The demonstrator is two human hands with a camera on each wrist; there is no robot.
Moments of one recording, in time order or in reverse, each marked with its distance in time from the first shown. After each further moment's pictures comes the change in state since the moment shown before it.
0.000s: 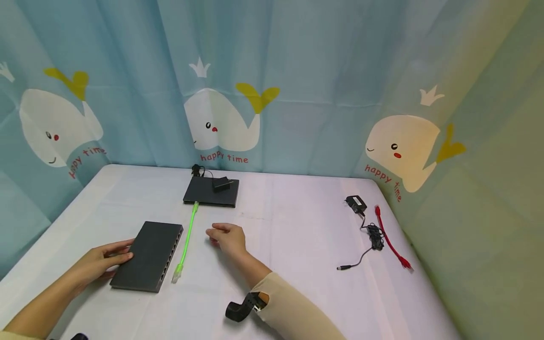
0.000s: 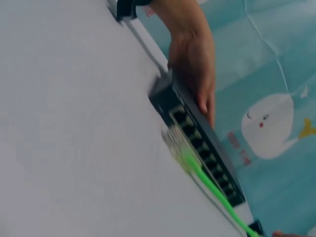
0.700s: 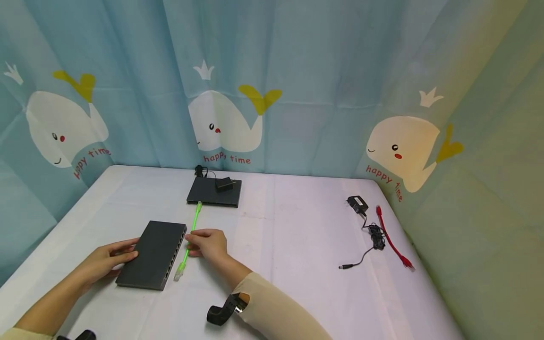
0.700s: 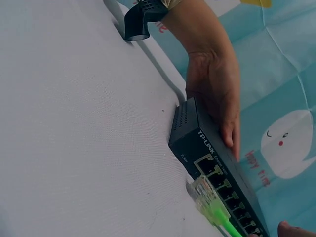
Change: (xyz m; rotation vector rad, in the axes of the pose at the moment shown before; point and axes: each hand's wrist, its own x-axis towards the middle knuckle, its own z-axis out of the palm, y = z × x) left_hand -0.002 -0.002 0.002 0.014 0.019 0.039; right_hand -0.008 0.006 0.052 0.101 -0.087 0.035
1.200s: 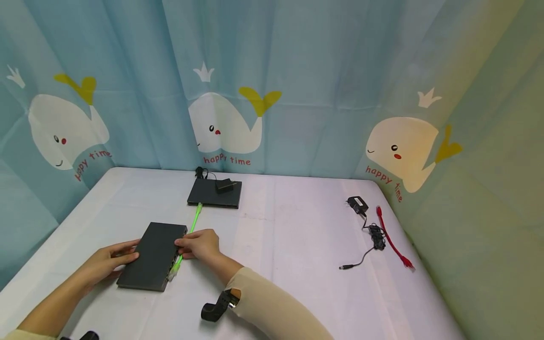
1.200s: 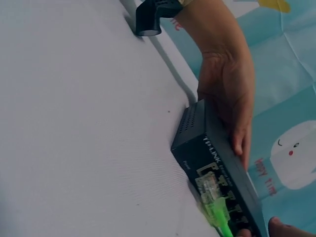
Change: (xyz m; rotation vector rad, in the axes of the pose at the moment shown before) left_hand 0.000 0.003 0.003 -0.013 0.010 -0.010; right_hand 0.004 -0.004 0.016 -0.116 -0.032 0.061
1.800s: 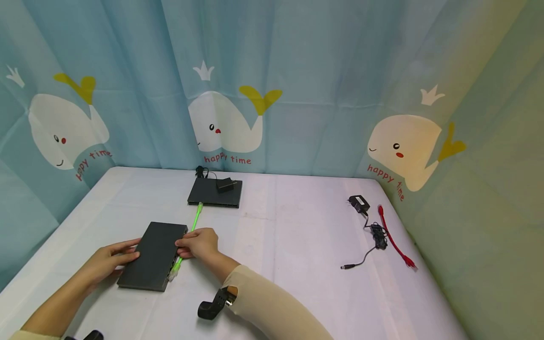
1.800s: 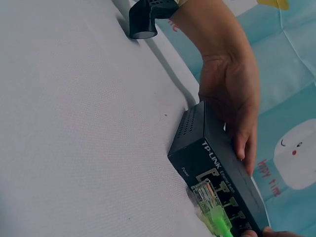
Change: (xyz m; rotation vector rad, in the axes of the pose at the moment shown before) left_hand 0.003 0.005 0.002 0.011 0.075 -0.019; right_hand 0.007 0.001 0.008 0.029 0.048 0.031
